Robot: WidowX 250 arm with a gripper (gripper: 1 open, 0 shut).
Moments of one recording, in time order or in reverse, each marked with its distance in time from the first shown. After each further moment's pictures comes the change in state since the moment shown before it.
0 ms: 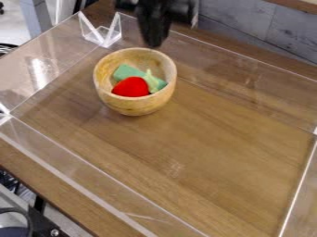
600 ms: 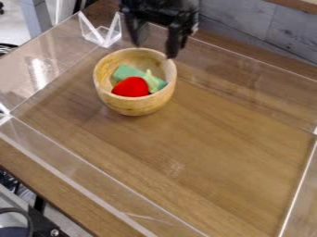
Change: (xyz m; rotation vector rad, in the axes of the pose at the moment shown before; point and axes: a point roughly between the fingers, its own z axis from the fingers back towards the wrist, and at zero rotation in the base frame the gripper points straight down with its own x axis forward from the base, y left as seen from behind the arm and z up) arm -0.007 0.010 -0.018 0.005 0.040 -0.042
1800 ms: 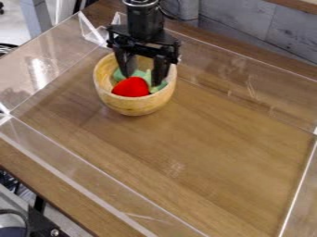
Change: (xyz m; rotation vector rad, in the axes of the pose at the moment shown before) arm -0.010 0.020 -0.047 0.003 0.104 0.123
